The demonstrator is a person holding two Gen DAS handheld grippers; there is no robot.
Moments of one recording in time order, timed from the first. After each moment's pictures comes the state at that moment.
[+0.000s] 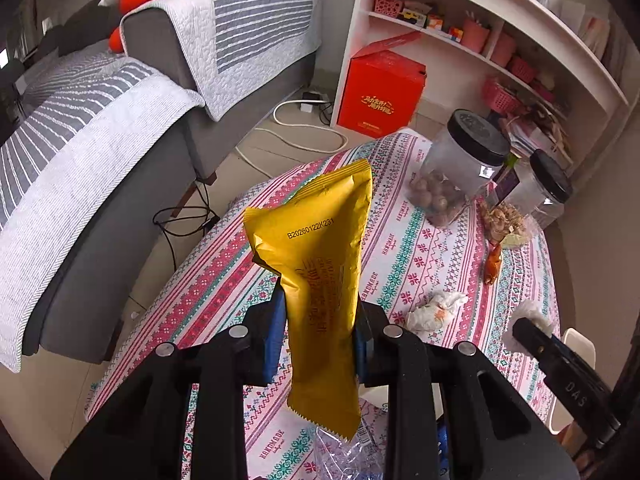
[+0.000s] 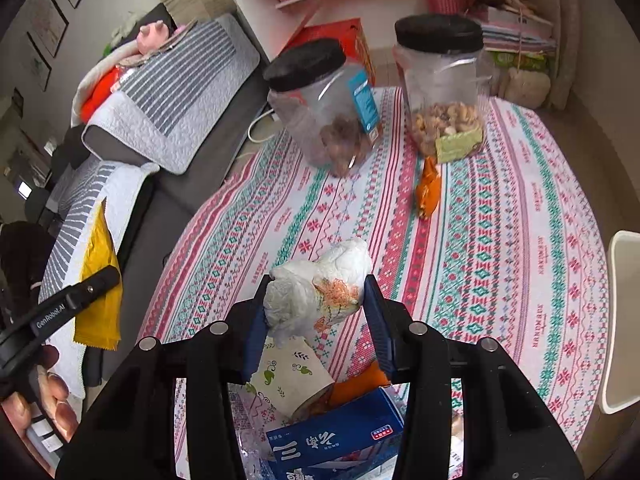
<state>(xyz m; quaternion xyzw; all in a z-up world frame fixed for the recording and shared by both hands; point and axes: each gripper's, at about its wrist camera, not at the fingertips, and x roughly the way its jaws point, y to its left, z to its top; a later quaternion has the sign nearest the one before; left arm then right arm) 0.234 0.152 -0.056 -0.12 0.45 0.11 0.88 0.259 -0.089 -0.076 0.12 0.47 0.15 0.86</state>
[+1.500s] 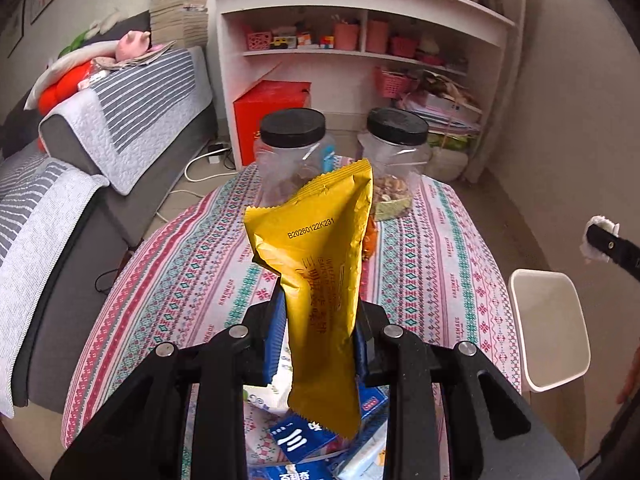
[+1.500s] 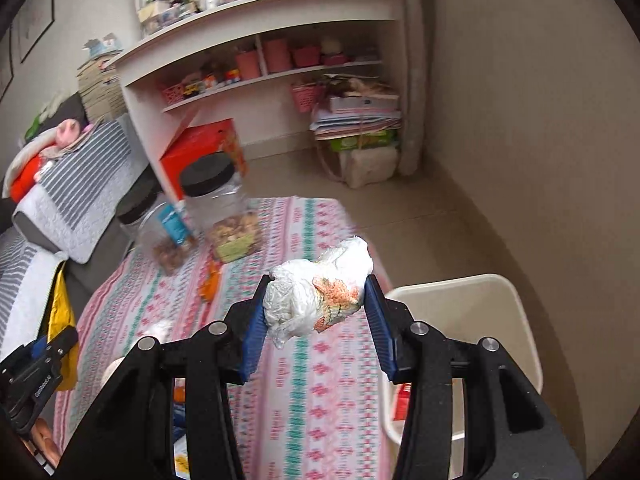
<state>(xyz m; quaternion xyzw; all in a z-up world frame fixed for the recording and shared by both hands) 0.209 -0.025 -0.046 0.00 0.39 -0.01 0.92 0.202 -0.304 -0.018 0.09 0.35 -0.07 0.93</state>
